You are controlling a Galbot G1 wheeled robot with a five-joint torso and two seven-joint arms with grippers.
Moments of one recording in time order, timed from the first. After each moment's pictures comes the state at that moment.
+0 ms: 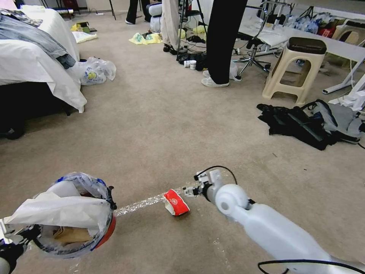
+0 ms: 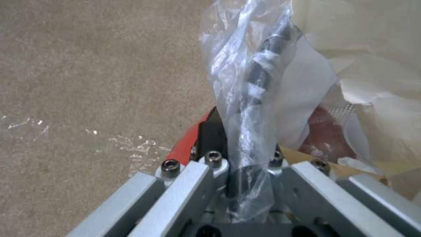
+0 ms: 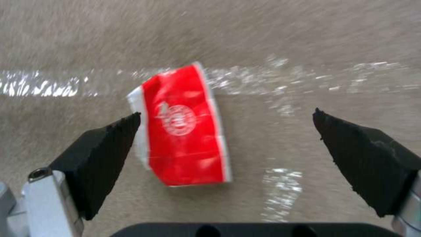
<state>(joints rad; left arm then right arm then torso) 1.78 -1.39 -1.30 -2.27 -0.99 0.74 -0.08 -0.65 1.08 -0.40 1.61 1.05 -0.67 0.48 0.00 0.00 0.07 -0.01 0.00</state>
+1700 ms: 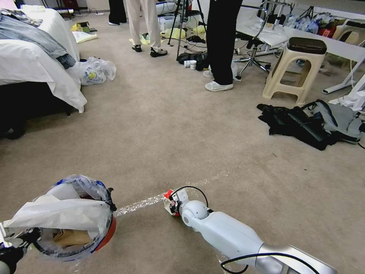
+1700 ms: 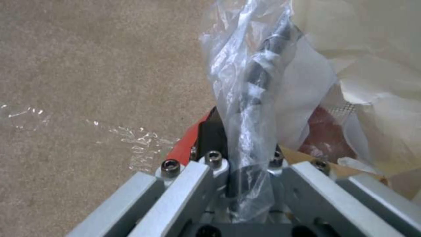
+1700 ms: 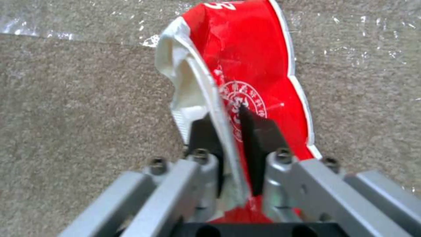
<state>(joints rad) 1.79 -1.40 -1.29 -2.27 -0.98 0.74 -0.07 -0.60 1.35 -0.56 1.13 0.83 -0.50 0.32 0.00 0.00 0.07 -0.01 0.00</state>
